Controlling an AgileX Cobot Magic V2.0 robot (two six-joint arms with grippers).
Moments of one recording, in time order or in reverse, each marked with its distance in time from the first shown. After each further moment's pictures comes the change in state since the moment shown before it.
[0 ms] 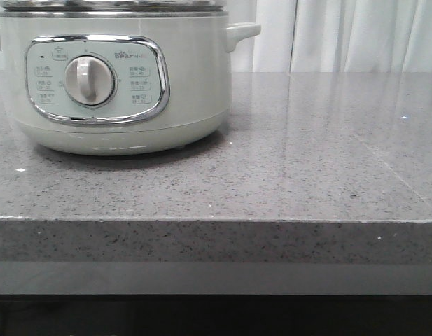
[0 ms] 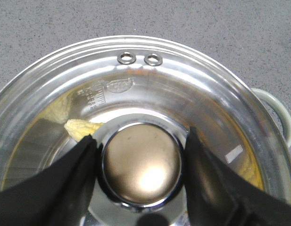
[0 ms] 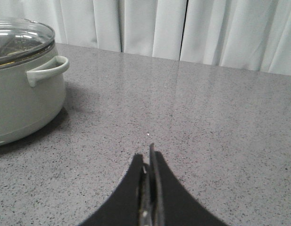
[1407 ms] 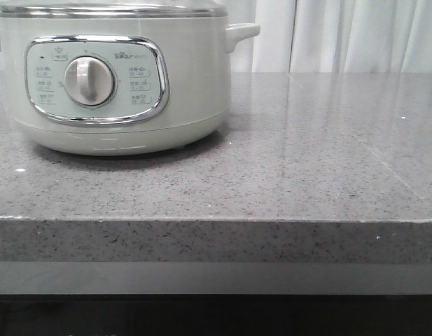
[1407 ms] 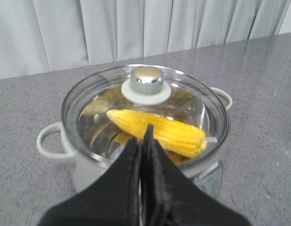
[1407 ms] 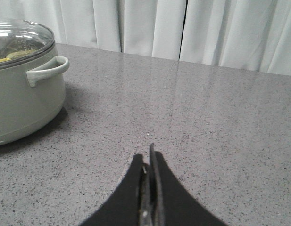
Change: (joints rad) left arm 0.000 -1.016 0.975 0.015 -0.486 0.025; right arm 0.000 0.000 0.000 0.000 0.000 0.000
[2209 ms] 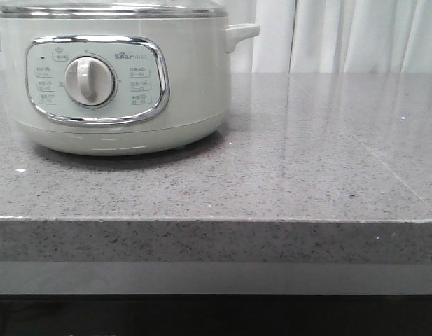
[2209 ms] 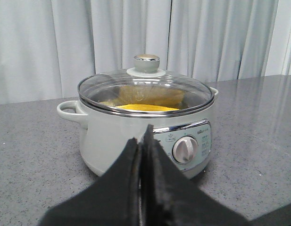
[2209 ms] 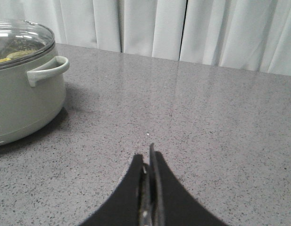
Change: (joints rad) left arm 0.000 -0.625 0.432 0.000 -0.059 0.002; right arm 0.000 0.000 0.000 0.000 0.000 0.000
